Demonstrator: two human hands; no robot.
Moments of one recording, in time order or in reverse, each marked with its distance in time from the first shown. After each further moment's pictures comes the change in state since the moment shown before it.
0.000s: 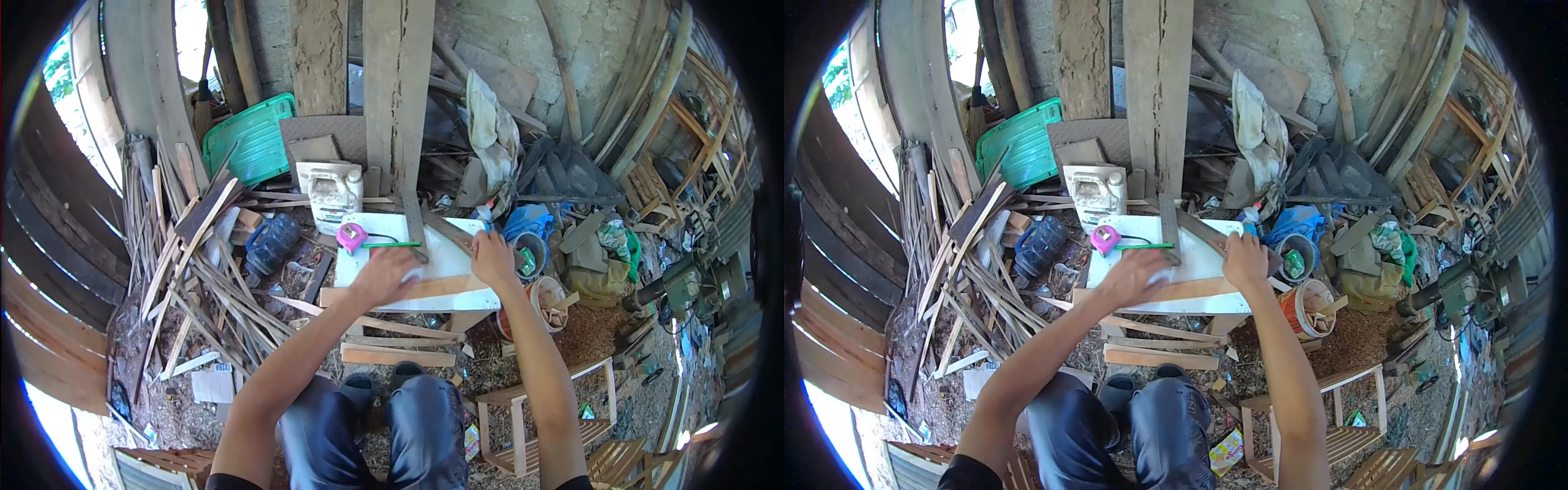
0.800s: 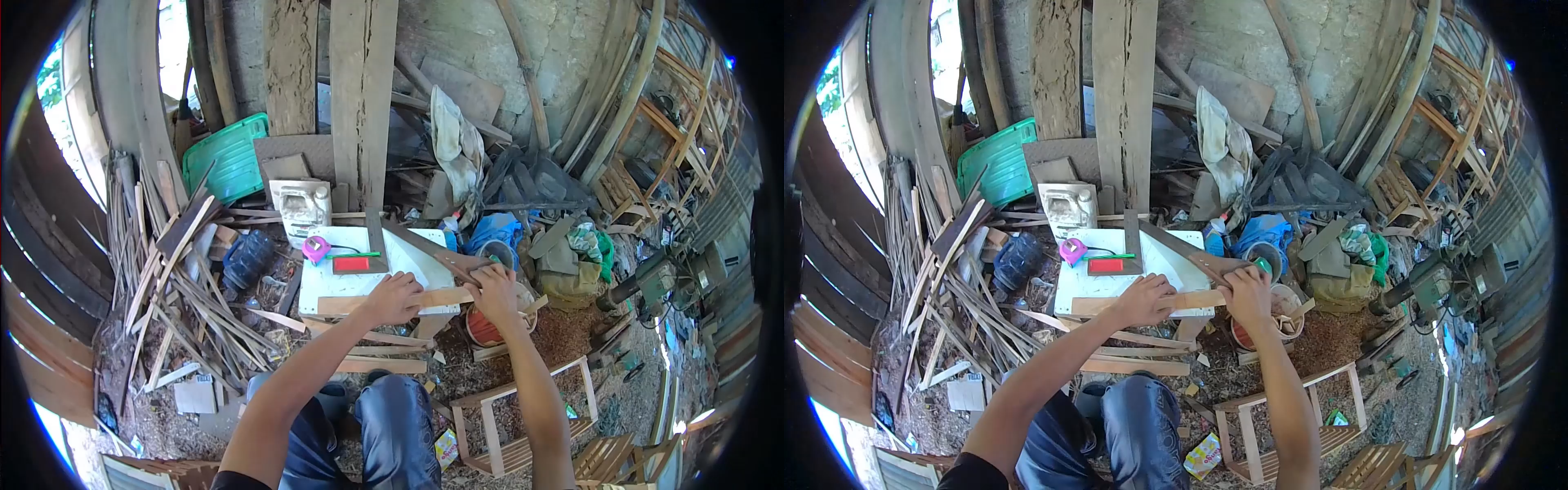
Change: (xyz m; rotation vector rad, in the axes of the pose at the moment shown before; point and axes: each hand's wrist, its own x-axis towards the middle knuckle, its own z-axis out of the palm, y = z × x) left_hand 0.032 0.063 0.050 -0.248 -0.109 0.003; right_hand -0.074 0.074 -0.052 -0.040 0.113 -0.257
